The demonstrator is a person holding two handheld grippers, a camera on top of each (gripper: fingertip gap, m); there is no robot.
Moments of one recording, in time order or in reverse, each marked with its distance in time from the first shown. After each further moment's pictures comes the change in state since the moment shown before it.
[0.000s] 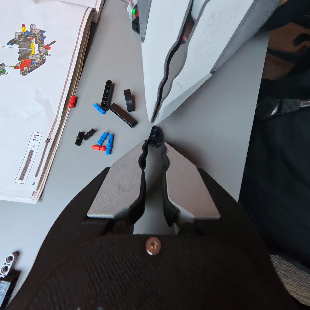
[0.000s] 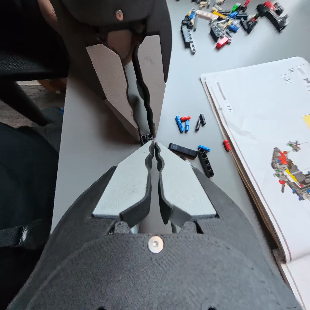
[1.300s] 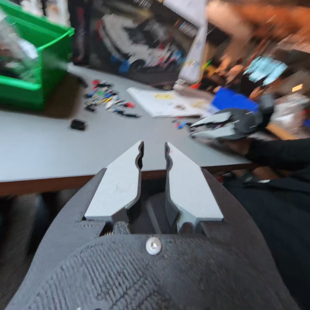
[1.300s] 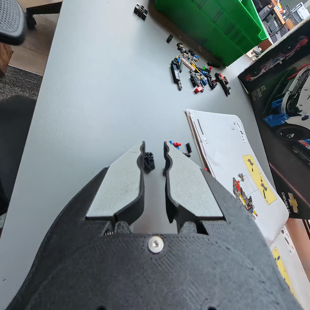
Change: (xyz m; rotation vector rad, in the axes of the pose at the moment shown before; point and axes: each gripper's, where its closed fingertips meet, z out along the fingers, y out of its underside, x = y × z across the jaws) left arm 0.052 0.110 -0.245 0.748 -0.629 -0.621; right arm -0.003 -0.021 0.019 0.116 0.295 -0.332
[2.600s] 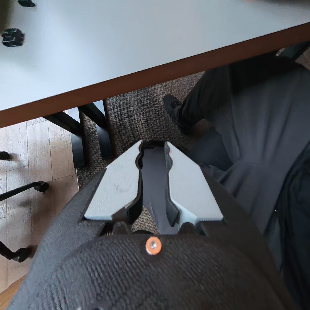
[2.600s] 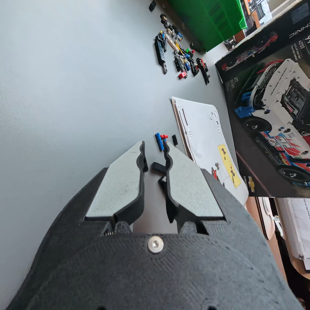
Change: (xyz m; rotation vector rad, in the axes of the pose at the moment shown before) left arm 0.060 0.130 -0.019 -0.609 -0.318 0.338; right arm 0.014 0.015 0.010 -0.126 0.186 -0.117
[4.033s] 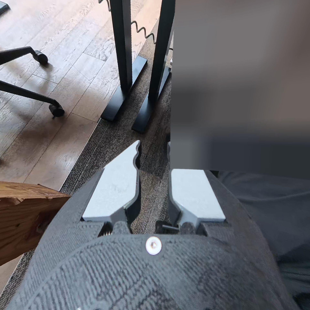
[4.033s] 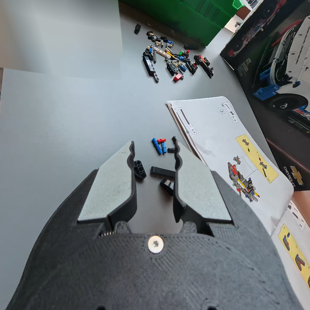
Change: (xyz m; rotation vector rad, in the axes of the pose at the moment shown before) left arm -0.163 0.174 -0.015 0.106 -0.295 -0.558; right arm 0.011 -0.006 -0.003 0.069 -0.109 0.288
